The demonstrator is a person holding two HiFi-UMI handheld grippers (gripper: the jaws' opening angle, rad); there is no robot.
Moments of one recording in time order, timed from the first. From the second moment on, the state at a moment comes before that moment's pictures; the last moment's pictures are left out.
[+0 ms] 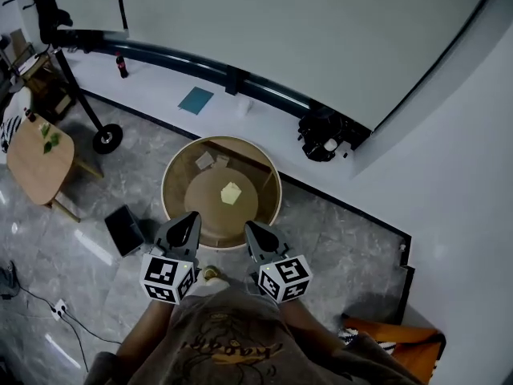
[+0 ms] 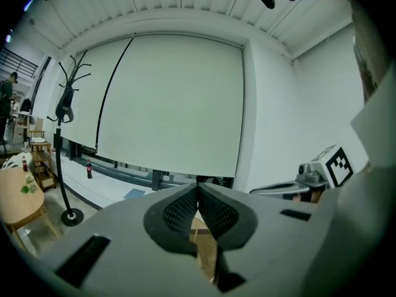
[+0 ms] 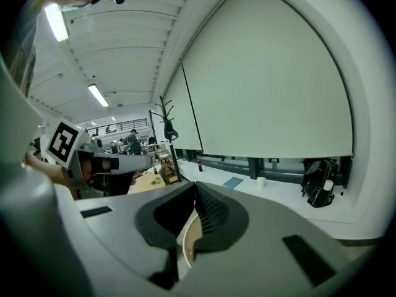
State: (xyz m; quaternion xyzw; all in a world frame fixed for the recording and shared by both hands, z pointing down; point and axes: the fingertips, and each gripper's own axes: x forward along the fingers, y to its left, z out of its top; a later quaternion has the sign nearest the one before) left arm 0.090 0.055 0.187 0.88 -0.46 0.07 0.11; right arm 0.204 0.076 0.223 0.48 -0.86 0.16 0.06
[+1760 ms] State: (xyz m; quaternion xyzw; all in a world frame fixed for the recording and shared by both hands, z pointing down) left arm 0.110 -0.149 0.398 0.85 -0.48 0.09 0.17; right arm 0.214 -0.131 0.381 0.46 -0.87 0.17 0.09
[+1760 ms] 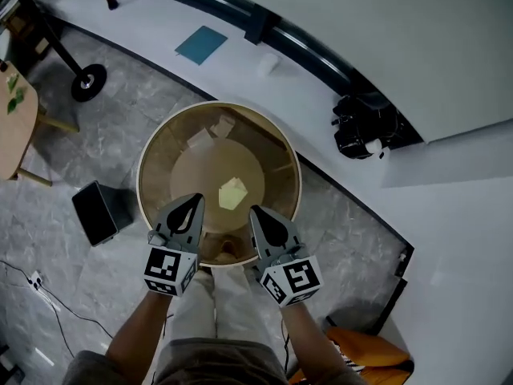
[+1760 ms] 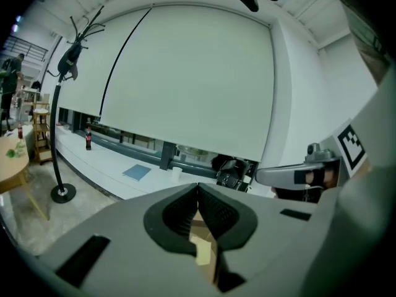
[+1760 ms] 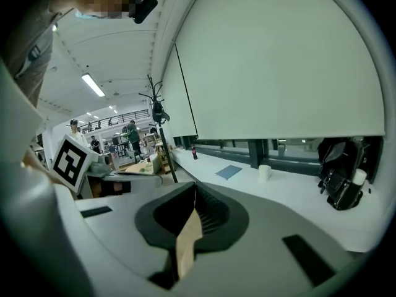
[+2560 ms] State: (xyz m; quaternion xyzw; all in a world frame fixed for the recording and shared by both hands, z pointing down) left arm 0.146 -0.172 0.523 0.85 -0.47 0.14 0.20; right arm 0.246 -0.144 0.477 0.46 -0.85 0.21 0.11
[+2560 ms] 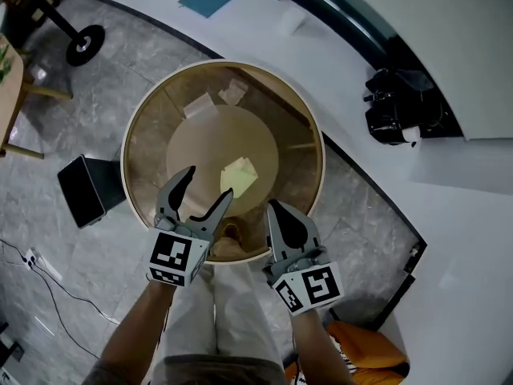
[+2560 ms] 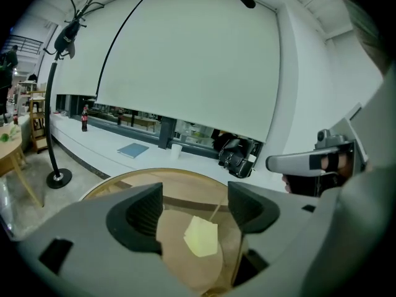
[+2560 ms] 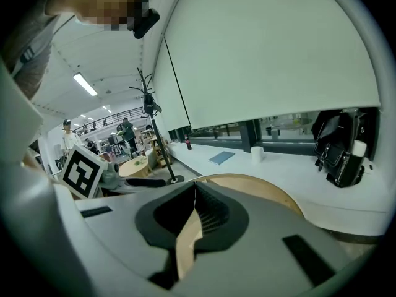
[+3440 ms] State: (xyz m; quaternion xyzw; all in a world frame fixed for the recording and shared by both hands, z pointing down) left arm 0.218 -0.173 0.691 0.82 -0.42 0.30 0.25; right arm 0.294 -0.135 0.506 0.47 -0.84 0.24 0.12
